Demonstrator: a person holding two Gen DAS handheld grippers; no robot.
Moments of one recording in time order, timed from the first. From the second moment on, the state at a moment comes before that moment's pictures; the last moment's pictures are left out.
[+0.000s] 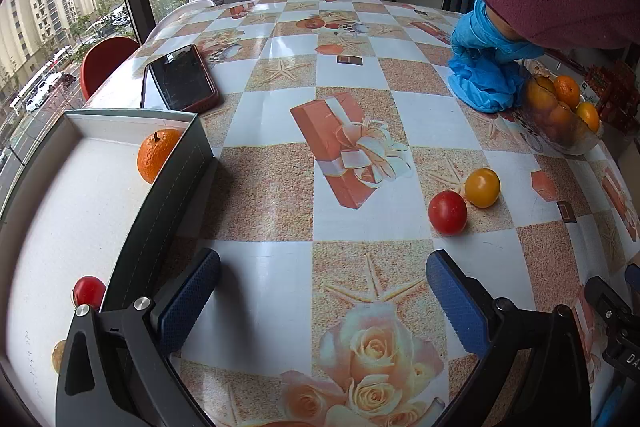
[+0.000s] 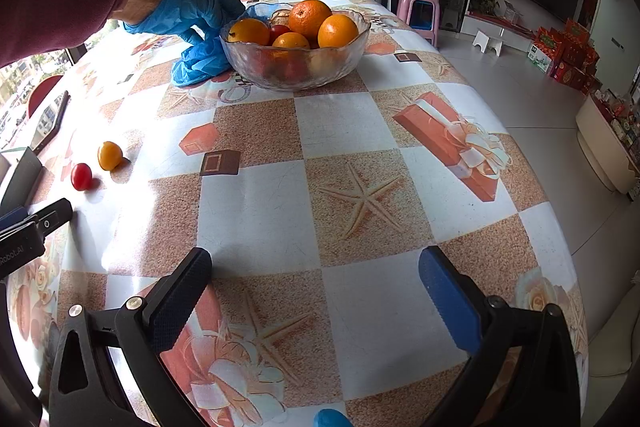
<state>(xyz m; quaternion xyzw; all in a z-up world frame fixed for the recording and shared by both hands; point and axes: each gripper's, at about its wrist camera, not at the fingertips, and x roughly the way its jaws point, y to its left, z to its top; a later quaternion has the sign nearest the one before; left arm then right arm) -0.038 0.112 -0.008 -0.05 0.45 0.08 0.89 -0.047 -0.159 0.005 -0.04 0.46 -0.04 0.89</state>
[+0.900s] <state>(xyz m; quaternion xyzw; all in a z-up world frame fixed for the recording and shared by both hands) -0.038 0.112 -0.008 -0.05 0.45 0.08 0.89 -0.022 -0.127 0.015 -0.02 0.50 0.05 0.86</state>
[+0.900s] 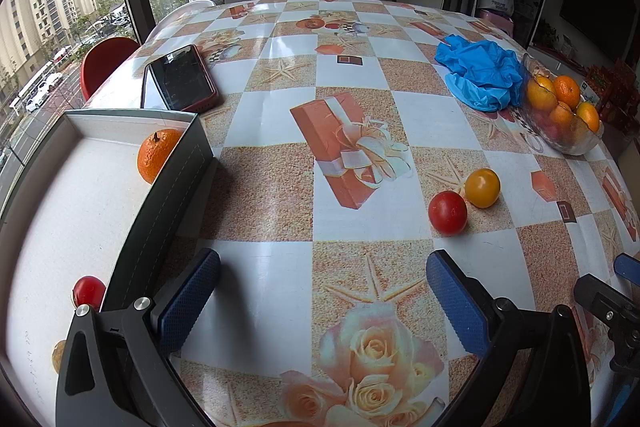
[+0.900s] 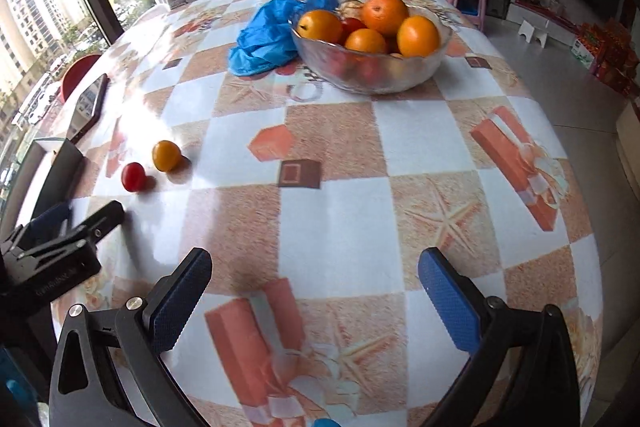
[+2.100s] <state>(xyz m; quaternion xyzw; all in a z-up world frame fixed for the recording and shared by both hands) -0.006 0.075 0.010 -0.02 0.46 0.05 0.88 -0.010 -0.121 0.042 -0.01 0.47 0.11 0.87</state>
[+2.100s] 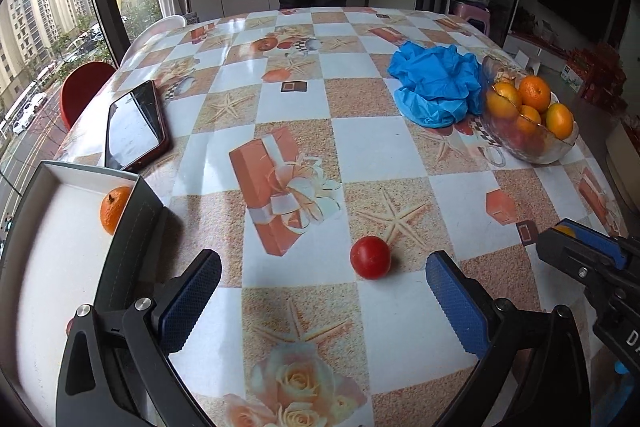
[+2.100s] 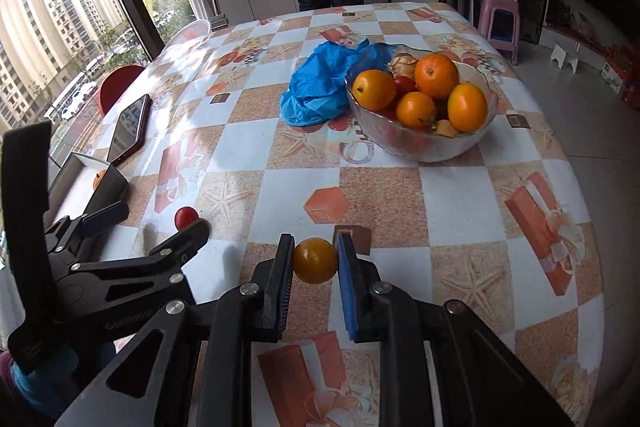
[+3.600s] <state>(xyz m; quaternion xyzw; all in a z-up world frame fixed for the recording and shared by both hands) -0.208 0.265 0.078 -0.10 0.41 0.13 0.90 -0.128 0.079 0.068 -0.05 0.48 0.28 0.83</state>
